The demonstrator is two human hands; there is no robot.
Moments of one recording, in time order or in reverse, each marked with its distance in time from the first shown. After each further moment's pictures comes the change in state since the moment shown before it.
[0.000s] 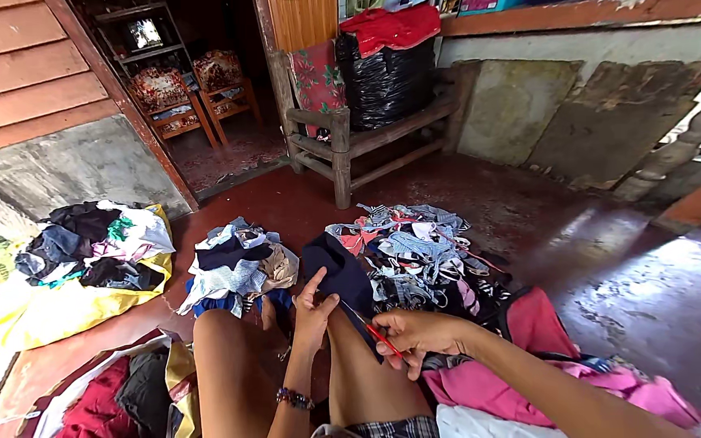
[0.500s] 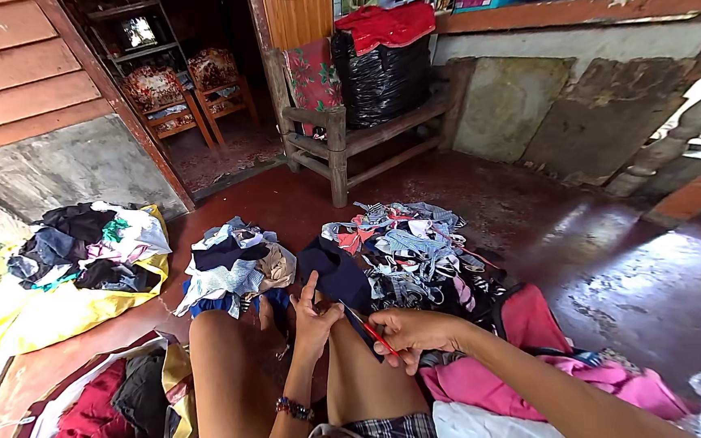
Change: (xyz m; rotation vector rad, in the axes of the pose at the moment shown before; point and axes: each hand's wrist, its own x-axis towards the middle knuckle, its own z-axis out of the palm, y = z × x) left_hand -0.015 -0.004 0.007 -0.032 0.037 -0.030; right_hand 0.001 0.002 0.000 -0.050 0.025 0.035
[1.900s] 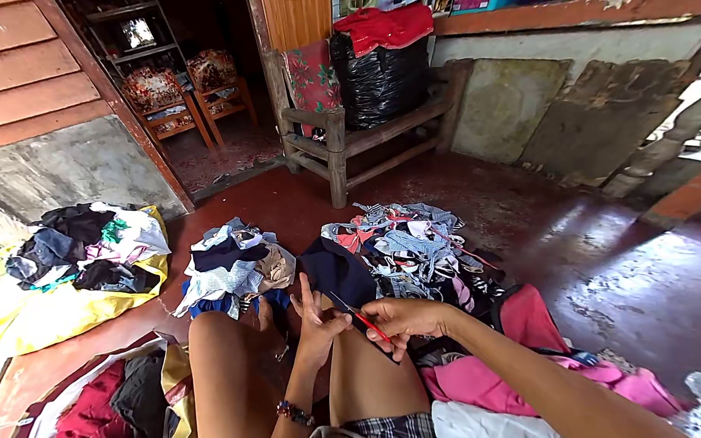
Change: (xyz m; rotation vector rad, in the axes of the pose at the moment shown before) left_hand -0.008 -0.011 -0.001 -0.172 -0.177 0.018; right_hand 0.014 -0.005 -0.018 -0.014 -0.049 -0.143
